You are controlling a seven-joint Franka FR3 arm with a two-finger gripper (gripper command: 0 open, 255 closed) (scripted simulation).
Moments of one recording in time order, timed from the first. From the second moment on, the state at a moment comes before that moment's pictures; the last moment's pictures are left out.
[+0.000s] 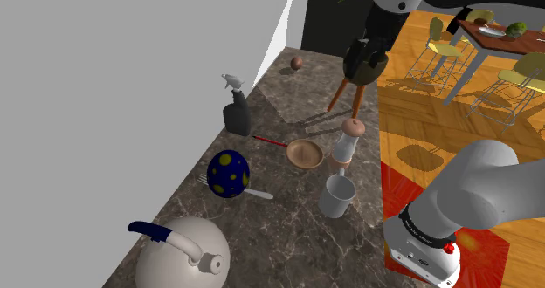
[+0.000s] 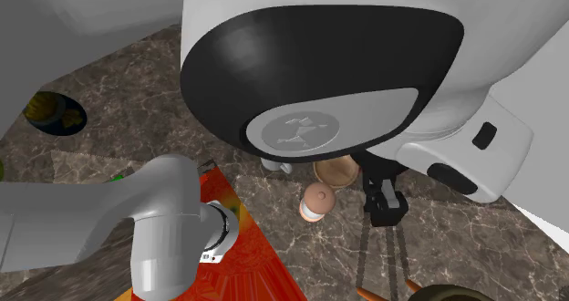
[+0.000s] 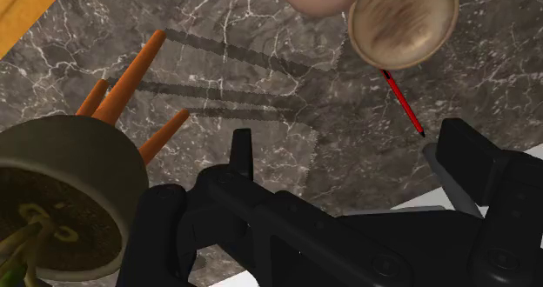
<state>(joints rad) -0.02 -0.78 0.05 -2.35 -0.06 1.70 0.14</state>
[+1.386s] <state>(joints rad) 0.19 -0.96 0.39 -2.80 0.25 1.93 0.50</state>
